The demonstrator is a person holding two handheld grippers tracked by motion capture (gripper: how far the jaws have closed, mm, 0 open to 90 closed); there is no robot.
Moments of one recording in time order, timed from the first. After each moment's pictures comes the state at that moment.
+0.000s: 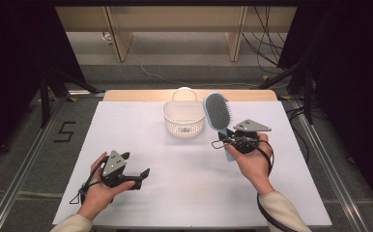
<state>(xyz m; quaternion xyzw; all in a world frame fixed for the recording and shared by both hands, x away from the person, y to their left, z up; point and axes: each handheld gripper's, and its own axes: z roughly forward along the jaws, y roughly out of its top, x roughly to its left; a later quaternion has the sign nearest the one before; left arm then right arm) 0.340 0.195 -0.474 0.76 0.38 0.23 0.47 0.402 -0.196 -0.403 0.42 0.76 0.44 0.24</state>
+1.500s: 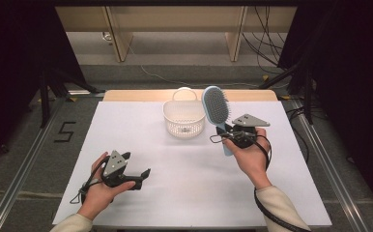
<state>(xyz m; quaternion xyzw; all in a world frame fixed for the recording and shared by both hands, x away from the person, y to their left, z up) 0.340 0.193 -0.474 0.76 0.38 0.23 0.47 0.412 -0.190 -0.395 0.42 0.75 0.45 0.24</state>
